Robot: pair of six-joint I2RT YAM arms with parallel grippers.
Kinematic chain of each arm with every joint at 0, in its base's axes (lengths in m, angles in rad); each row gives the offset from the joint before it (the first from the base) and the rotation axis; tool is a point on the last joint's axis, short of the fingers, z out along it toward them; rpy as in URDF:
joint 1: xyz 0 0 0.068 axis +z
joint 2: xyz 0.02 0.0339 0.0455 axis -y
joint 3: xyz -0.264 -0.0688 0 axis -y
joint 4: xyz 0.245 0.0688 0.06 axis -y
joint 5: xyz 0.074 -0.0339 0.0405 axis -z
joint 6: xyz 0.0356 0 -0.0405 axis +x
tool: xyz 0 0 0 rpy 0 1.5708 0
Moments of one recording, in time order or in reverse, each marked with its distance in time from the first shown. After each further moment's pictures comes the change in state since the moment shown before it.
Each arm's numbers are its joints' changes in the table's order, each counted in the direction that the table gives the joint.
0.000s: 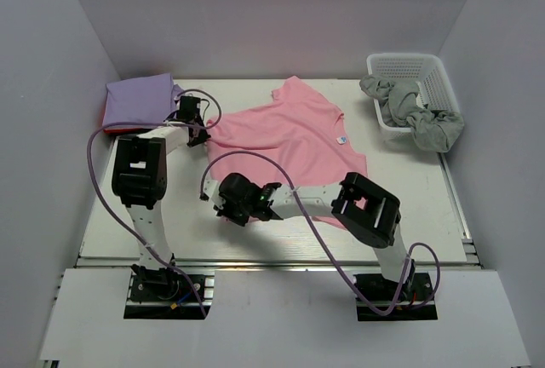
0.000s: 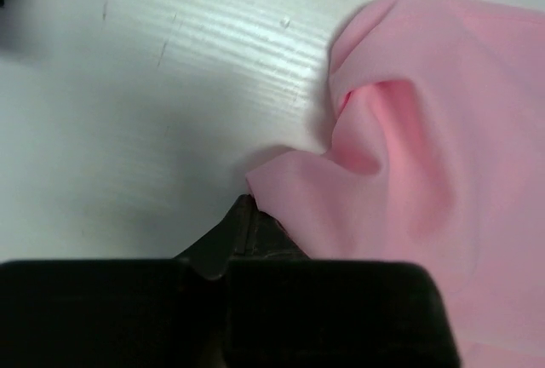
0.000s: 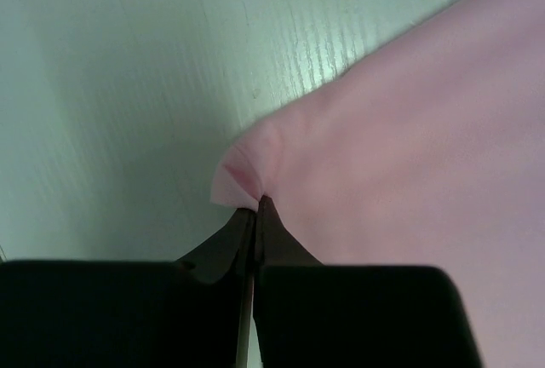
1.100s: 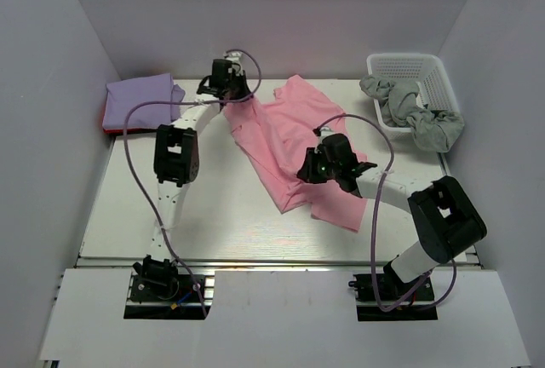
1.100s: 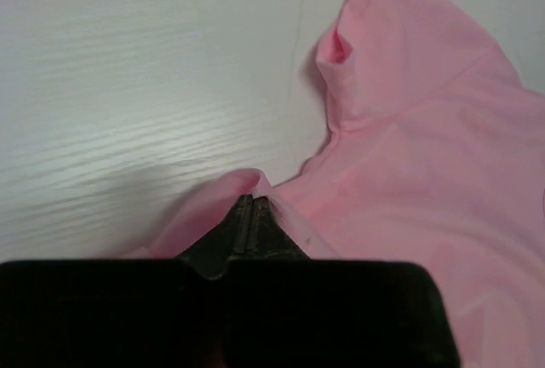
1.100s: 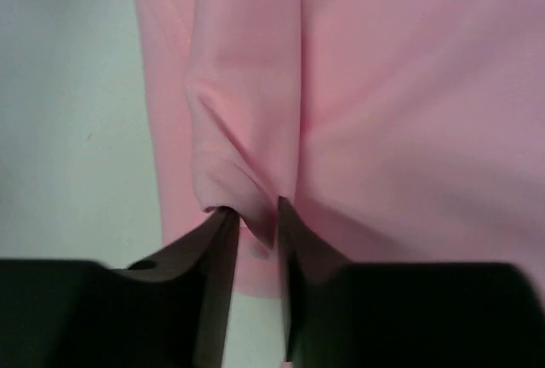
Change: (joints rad) left arm -0.121 -0.484 0.858 -0.011 0.415 0.163; right arm -0.610 0.472 -0.537 0.225 -0.114 0.587
